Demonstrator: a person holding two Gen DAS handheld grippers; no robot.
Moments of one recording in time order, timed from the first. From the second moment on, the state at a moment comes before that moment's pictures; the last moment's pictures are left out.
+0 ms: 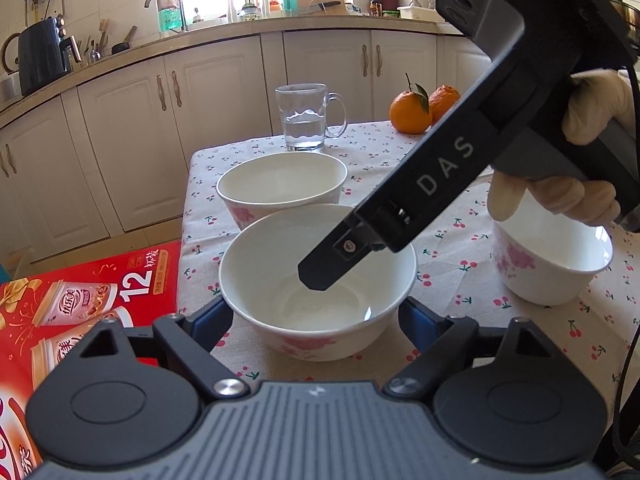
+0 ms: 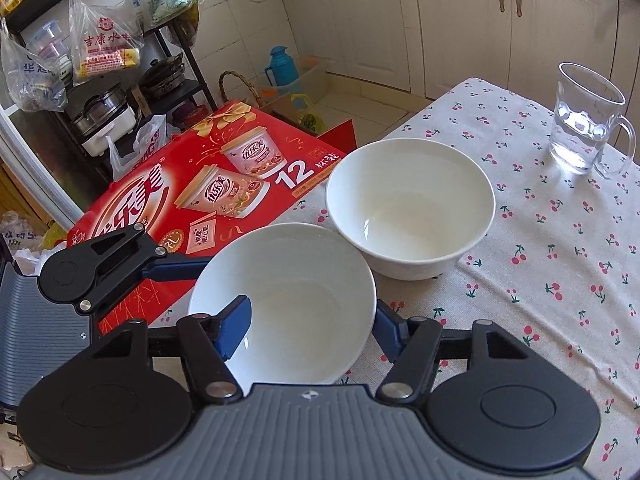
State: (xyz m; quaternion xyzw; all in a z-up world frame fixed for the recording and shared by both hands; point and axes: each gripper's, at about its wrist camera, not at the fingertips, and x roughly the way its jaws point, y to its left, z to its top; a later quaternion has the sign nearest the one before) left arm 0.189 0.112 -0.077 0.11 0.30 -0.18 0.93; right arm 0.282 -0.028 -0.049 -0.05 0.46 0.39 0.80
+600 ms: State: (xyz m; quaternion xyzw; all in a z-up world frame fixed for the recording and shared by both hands) left arm 0.171 0.093 -0.041 0.12 0.30 -0.21 0.92; right arm 0.260 -0.056 -0.022 -0.03 0.45 0.39 0.80
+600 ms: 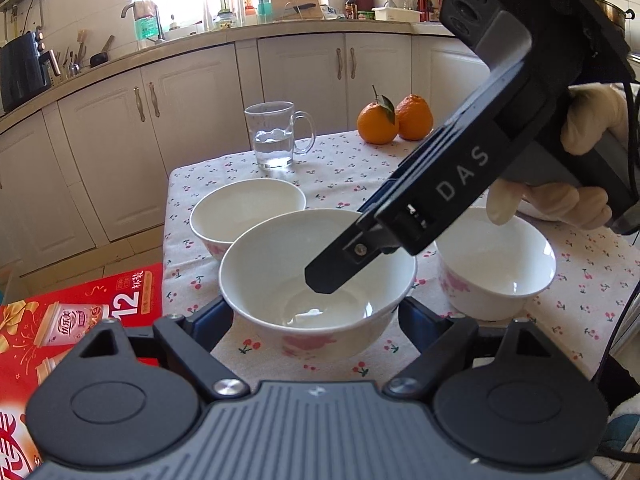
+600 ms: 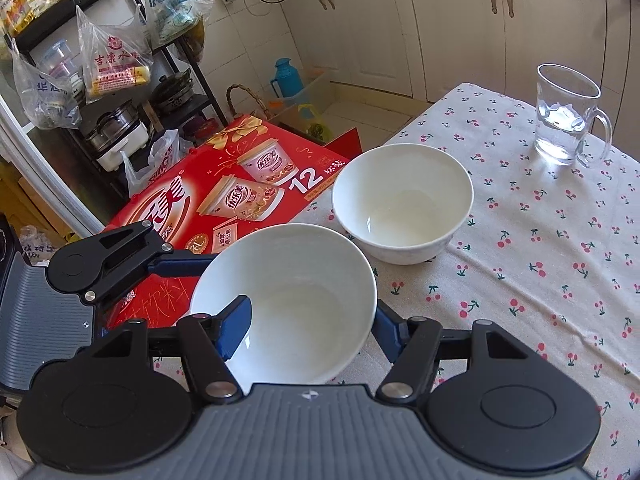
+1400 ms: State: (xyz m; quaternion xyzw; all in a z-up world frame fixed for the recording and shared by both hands) left arm 0.170 0.018 -0.022 0.13 0.28 -0.30 0.90; right arm 0.214 -0.146 0.011 -0.02 0.42 0.32 0.85
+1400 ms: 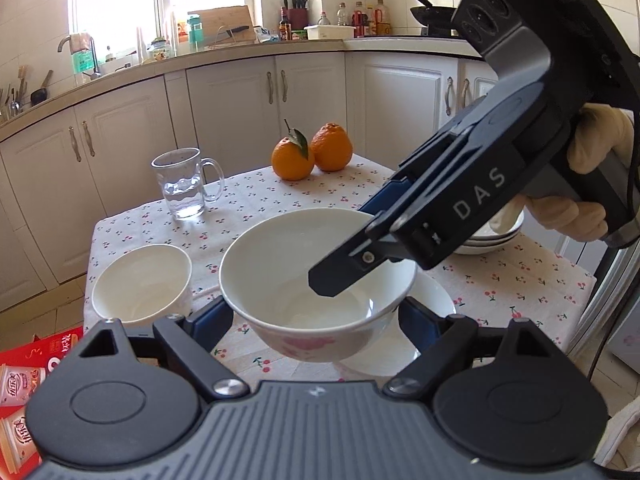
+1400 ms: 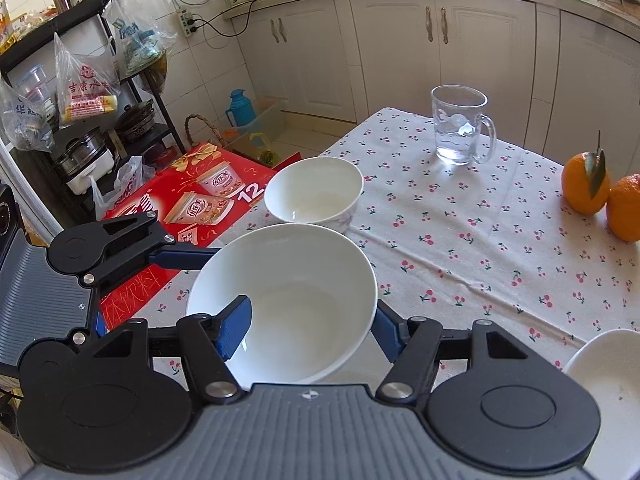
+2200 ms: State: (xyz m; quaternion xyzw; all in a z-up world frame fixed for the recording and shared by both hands) left arm 0.168 -0.016 -0.037 0.14 0.30 -0.34 0.88; right arm 0.193 -0.193 -0.006 0.00 0.43 0.29 0.86
